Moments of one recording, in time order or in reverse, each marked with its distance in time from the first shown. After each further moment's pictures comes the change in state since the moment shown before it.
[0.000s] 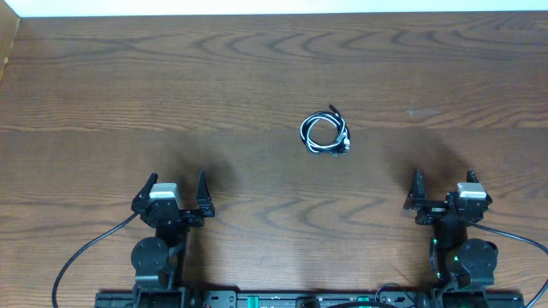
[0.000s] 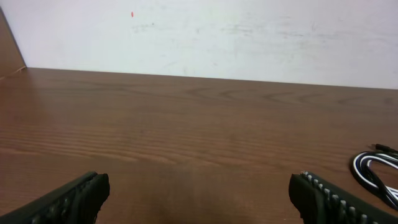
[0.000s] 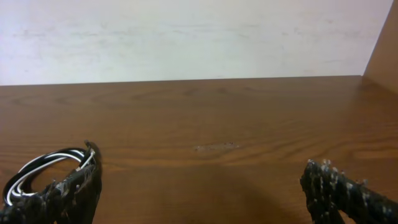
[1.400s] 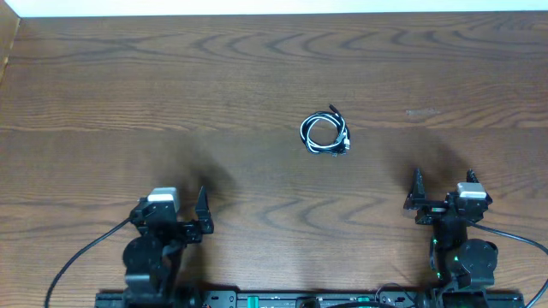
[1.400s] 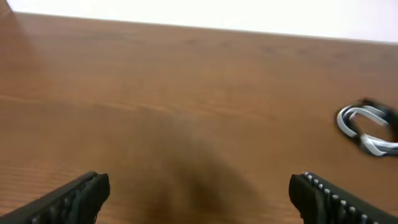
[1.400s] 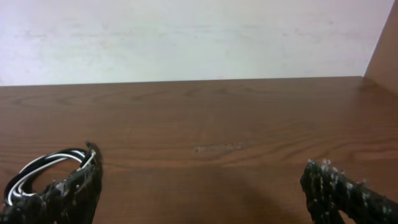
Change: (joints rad) left arm 0.000 0.022 0.238 -0.441 0.023 -0.023; right arm 0.000 0.000 0.000 0.001 -0.001 0.000
